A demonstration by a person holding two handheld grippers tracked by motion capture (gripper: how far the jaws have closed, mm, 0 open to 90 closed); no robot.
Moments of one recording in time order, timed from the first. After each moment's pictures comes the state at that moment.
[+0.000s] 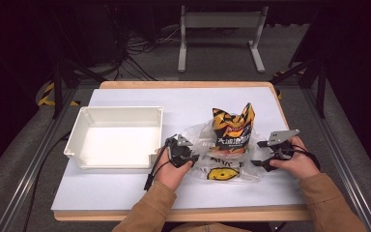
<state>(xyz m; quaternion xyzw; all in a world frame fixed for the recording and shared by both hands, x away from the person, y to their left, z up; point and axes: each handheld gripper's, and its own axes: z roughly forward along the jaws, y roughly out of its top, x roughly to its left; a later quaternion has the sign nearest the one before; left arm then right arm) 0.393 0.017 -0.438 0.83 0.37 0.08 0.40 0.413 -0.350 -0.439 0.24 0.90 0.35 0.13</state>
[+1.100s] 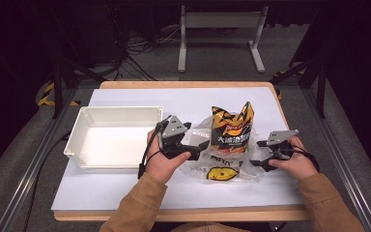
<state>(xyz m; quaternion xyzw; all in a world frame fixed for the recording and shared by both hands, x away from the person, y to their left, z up) 0.383 0.032 -0.352 0.79 0.26 0.14 0.54 0.414 -0.348 -0.441 0.24 0.89 0.36 0.13</state>
